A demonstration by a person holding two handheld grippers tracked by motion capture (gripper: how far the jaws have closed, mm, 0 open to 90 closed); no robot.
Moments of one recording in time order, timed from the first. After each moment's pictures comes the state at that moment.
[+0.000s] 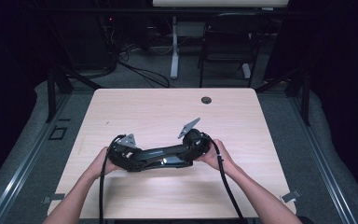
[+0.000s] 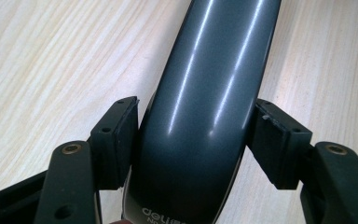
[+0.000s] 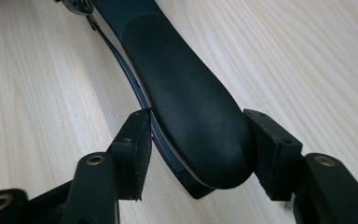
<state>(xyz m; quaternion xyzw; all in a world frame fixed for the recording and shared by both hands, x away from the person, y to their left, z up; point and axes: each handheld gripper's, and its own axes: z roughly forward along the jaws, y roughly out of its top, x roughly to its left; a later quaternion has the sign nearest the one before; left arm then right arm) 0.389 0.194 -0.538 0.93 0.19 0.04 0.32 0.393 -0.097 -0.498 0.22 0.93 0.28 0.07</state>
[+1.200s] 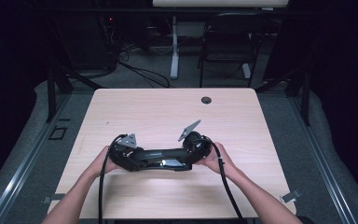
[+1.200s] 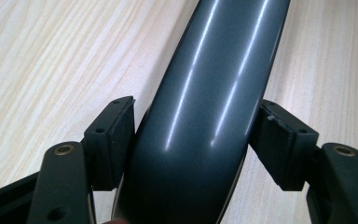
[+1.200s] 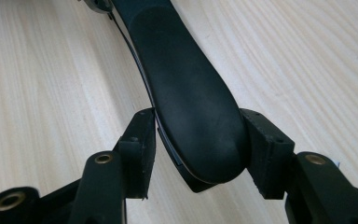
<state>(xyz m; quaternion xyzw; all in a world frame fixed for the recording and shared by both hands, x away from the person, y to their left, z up) 0.393 0.191 -0.542 0.93 0.16 0.03 0.33 0.382 -0.098 -0.497 0.23 0.93 0.28 0.05</state>
